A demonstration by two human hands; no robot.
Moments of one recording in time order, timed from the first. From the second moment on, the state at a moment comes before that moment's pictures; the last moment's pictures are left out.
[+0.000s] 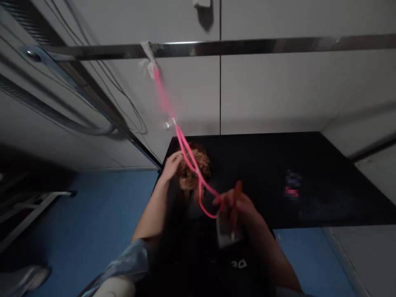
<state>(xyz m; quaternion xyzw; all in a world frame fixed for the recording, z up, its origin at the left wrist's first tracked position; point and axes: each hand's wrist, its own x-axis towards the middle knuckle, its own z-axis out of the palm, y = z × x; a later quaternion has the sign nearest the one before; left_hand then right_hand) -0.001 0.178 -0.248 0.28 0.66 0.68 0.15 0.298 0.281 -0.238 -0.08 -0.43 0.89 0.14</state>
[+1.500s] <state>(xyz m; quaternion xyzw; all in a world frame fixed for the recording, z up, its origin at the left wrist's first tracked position) 0.118 0.106 -0.366 -0.15 0.35 0.78 0.50 0.215 0.244 -0.292 -0.15 -0.79 0.58 0.09</state>
